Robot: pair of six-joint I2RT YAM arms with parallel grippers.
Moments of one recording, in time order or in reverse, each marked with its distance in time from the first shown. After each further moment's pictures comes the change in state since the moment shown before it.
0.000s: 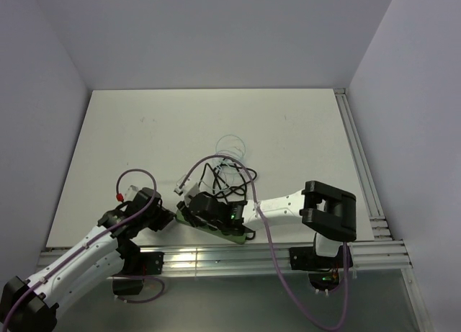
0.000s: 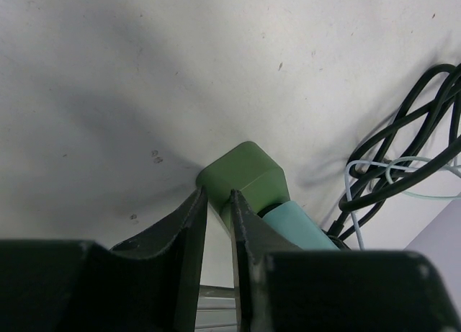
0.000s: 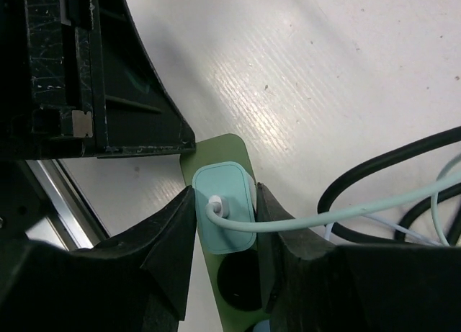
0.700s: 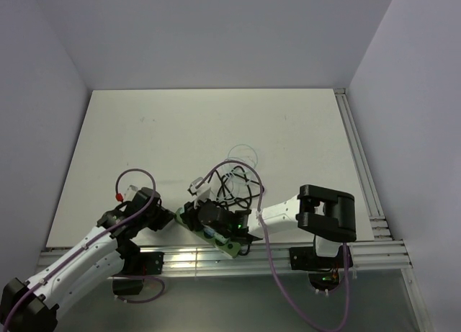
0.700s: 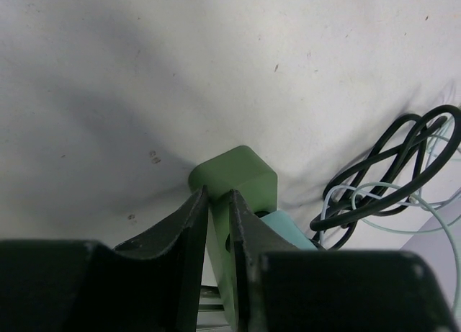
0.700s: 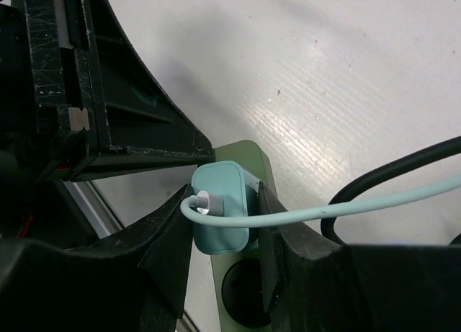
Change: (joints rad) left arm 0.008 -0.006 0.002 0.000 0.000 0.003; right arm 0.039 -0.009 -0.169 0.327 0.097 0.233
